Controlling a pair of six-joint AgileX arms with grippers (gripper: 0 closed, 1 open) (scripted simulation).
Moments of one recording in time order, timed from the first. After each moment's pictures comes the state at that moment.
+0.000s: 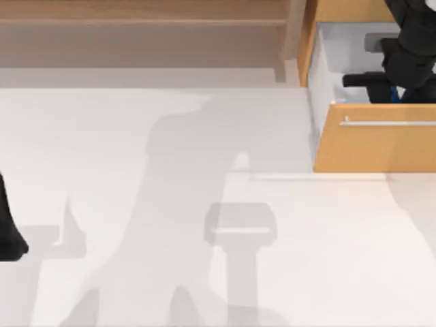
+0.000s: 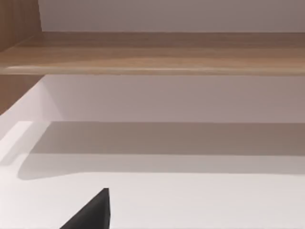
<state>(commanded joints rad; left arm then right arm) 0.00 0.00 0.00 0.00 0.00 0.00 0.14 2.45 2.14 -1.25 0.01 0.15</state>
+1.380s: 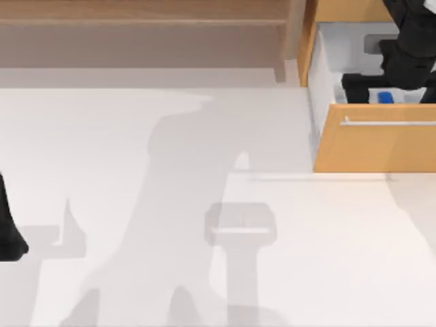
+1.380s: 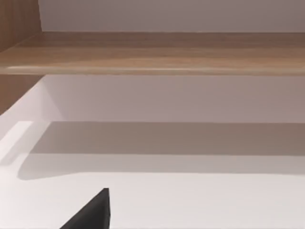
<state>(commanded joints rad) 0.00 0.00 0.00 0.00 0.00 0.00 0.14 2.45 2.14 -1.24 0.01 0.15</state>
